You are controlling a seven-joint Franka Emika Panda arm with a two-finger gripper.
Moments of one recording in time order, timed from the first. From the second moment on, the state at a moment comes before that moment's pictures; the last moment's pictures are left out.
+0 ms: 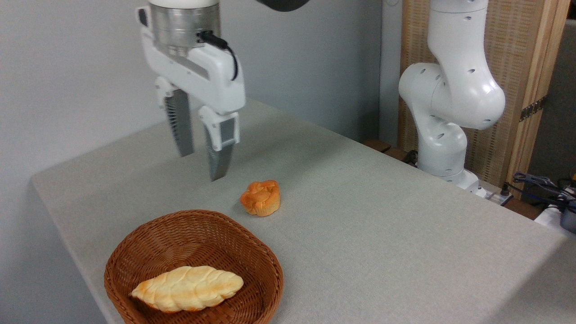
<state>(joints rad) -0.09 -0.02 0.03 -1.67 -0.13 1.77 0.70</state>
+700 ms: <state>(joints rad) -0.08 -0.03 0.01 -1.63 -0.06 1.64 0.71</state>
